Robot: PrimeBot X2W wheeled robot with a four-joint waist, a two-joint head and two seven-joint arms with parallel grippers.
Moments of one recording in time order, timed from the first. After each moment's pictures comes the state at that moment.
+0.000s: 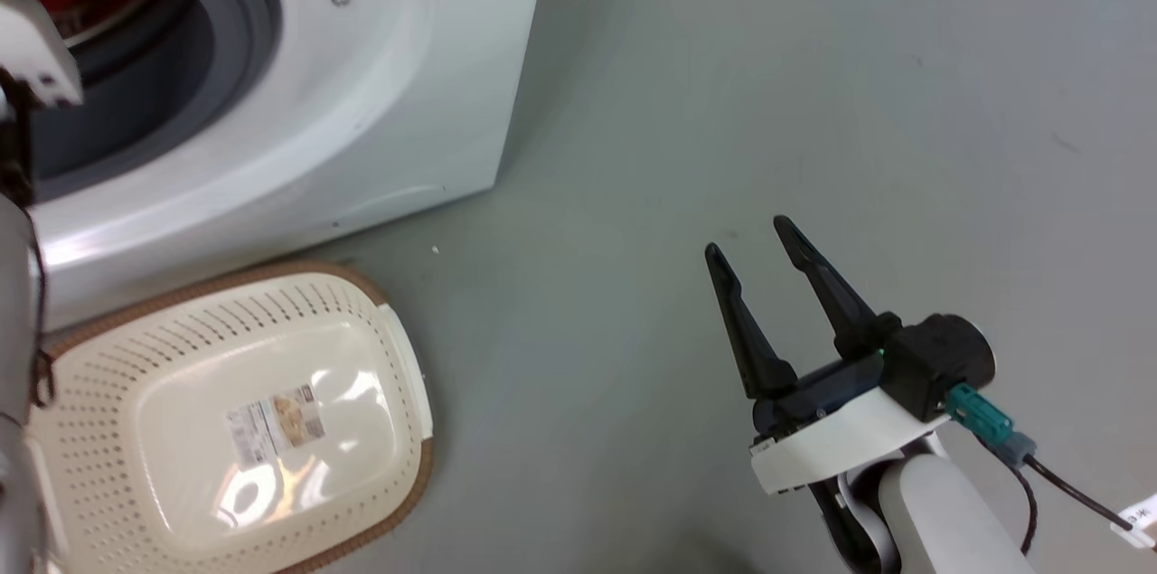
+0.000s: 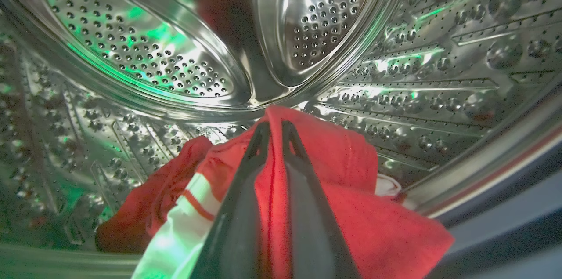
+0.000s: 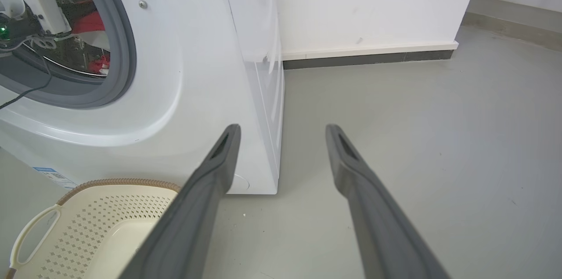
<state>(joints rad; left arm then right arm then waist) -1.15 0.50 -0.15 1.04 -0.22 -0.01 -0.22 -0.26 -0.05 0.32 0.13 0.21 0.13 -0.26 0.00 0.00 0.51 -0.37</state>
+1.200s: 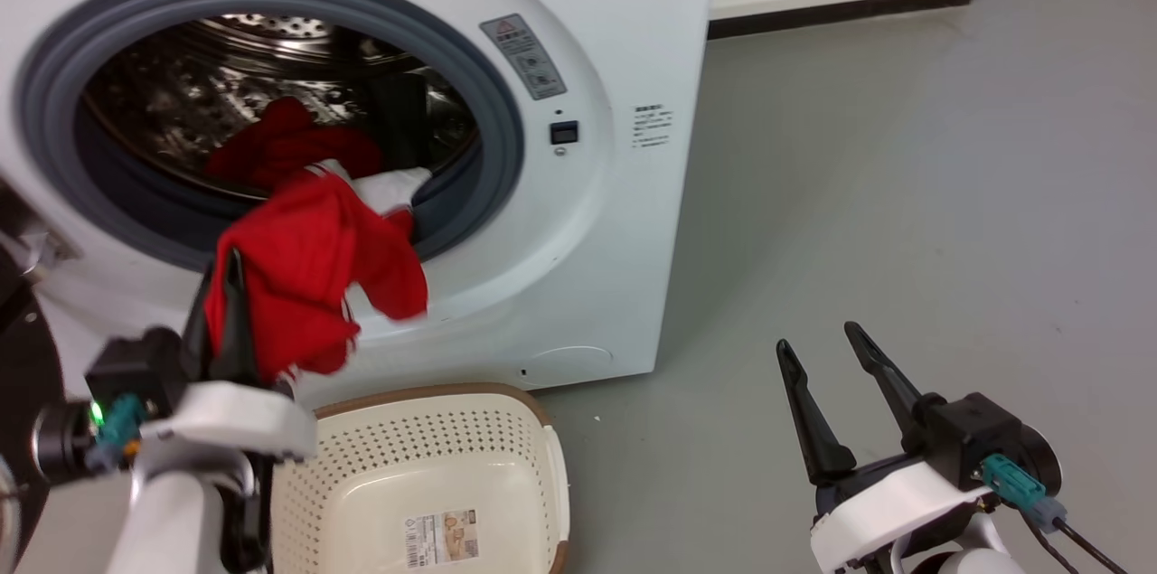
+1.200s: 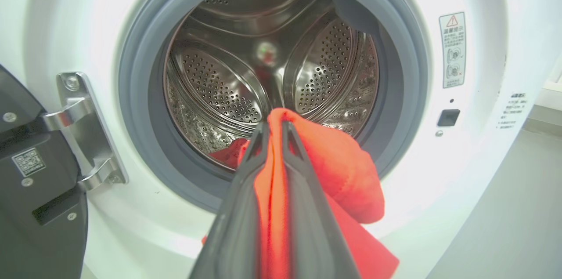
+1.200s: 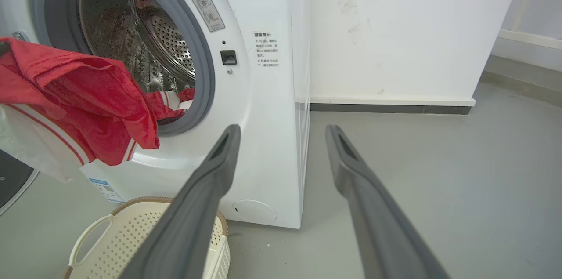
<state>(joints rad) -0.26 0.25 0.01 0.28 -0.25 0.00 -0.26 -0.03 -0.05 0.18 0.06 0.12 0.13 -0.12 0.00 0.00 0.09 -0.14</state>
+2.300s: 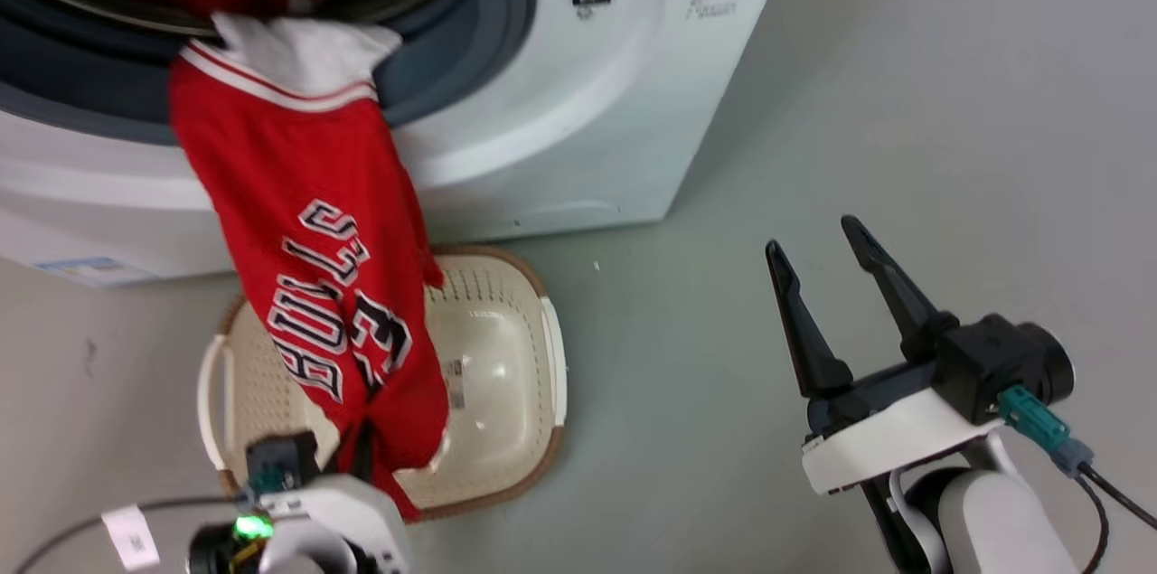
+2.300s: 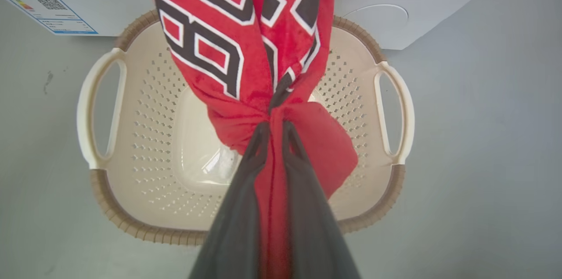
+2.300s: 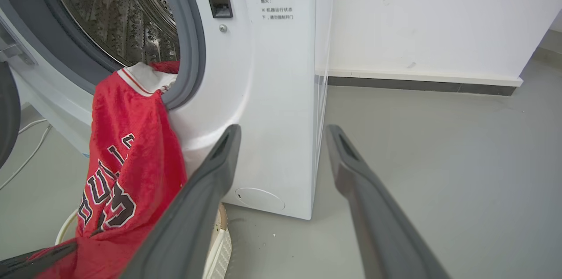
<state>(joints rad) -0.23 0.12 -0.11 0.76 -0.31 -0.05 -0.25 -0.15 -0.05 0.20 -0.04 0.10 0.13 -0.10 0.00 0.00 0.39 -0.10</state>
